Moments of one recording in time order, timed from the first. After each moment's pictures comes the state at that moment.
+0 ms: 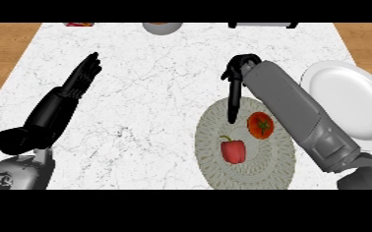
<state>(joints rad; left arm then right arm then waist) -0.17 0.36 -0.09 -1.67 0.08 -0.11 -0.01 -1.04 -0.23 0.55 -0.63 -0.17 0.67 0.97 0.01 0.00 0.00</state>
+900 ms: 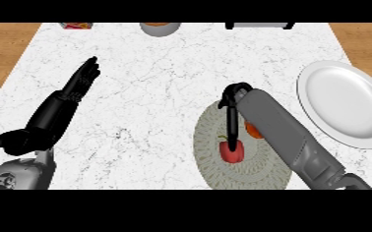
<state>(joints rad) -0.15 0.33 -0.06 -1.63 0.05 -0.15 -0.05 -0.88 -0.17 0.60 -0.65 -0.13 0.74 0.95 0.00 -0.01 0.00</state>
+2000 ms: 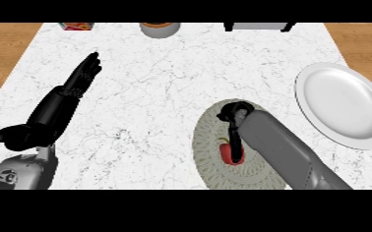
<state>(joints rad) -0.18 0.31 -0.04 -1.65 0.03 -0.16 -0.01 -0.72 -0.20 0.68 -0.88 0.01 0.78 0.90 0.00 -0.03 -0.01</state>
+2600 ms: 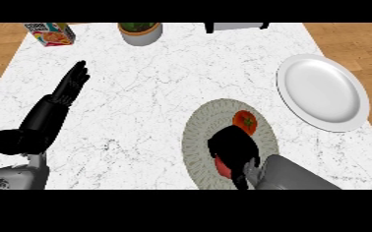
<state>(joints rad) -0.11 0.32 0.00 -1.63 0.03 -0.14 -0.01 -0.52 -0.42 0.97 -1.49 0.49 0.39 0.61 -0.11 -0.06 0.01</state>
